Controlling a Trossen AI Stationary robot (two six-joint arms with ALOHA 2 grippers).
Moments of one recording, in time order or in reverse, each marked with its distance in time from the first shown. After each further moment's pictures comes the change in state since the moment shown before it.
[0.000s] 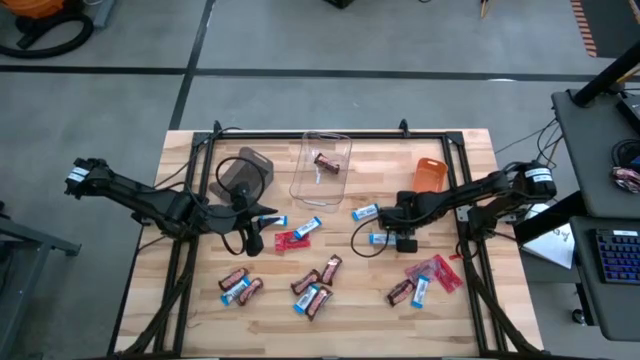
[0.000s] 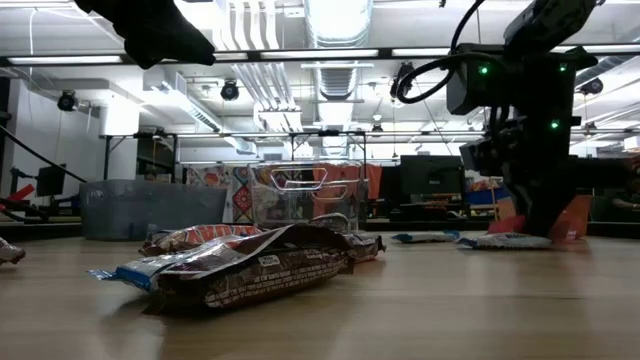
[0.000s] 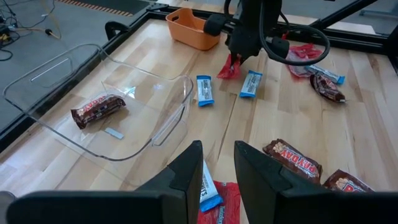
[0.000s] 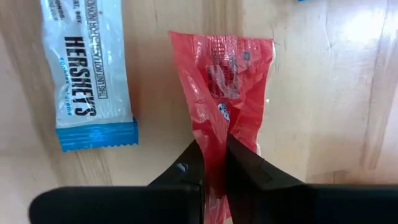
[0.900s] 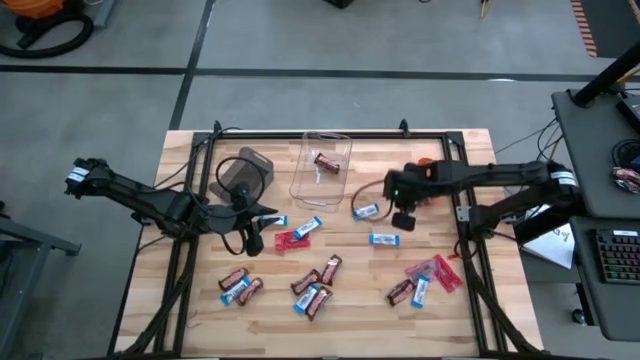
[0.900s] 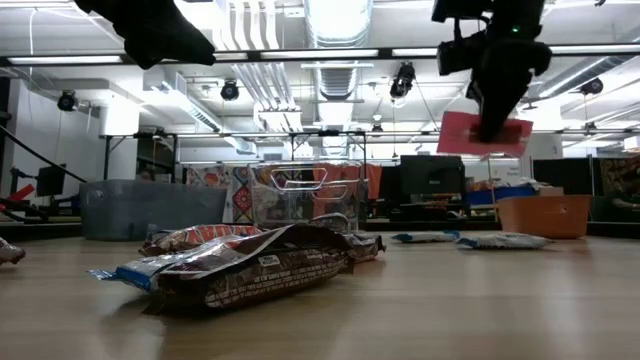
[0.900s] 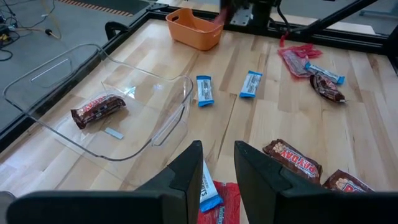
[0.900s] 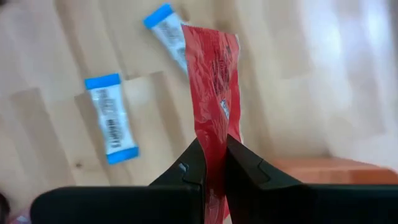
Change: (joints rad) left arm 0.000 0.000 0.000 0.001 0.000 0.000; right arm -0.149 -0.211 0.349 -0.348 -0.011 0.046
